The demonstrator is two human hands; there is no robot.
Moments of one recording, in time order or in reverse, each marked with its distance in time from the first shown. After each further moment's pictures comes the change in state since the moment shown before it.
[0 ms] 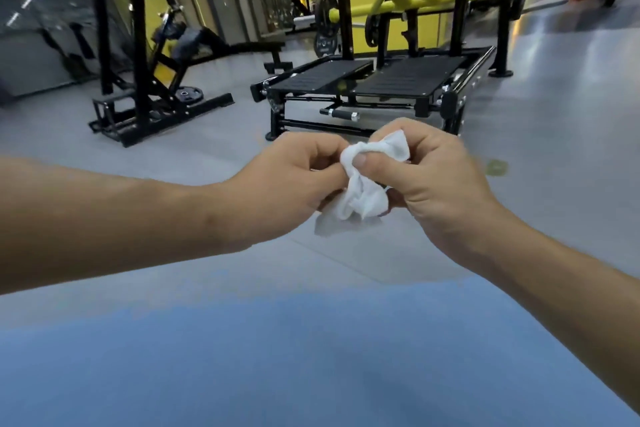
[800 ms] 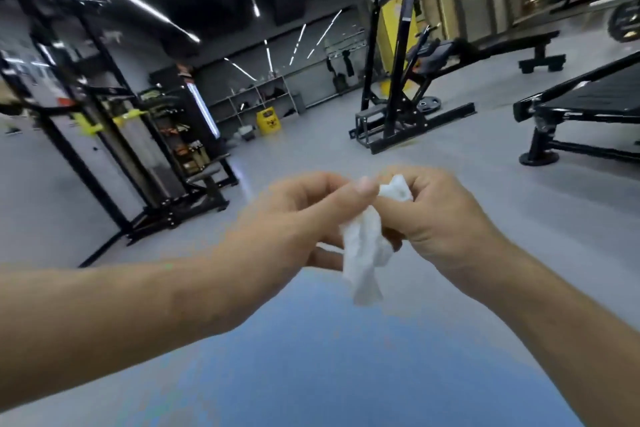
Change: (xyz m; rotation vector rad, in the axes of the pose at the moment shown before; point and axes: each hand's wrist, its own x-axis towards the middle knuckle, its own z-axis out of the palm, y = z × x) left_hand -0.195 0.114 -0.206 -0.031 0.521 -0.479; right_hand 0.075 -0.075 0.284 0.332 -0.653 0.049
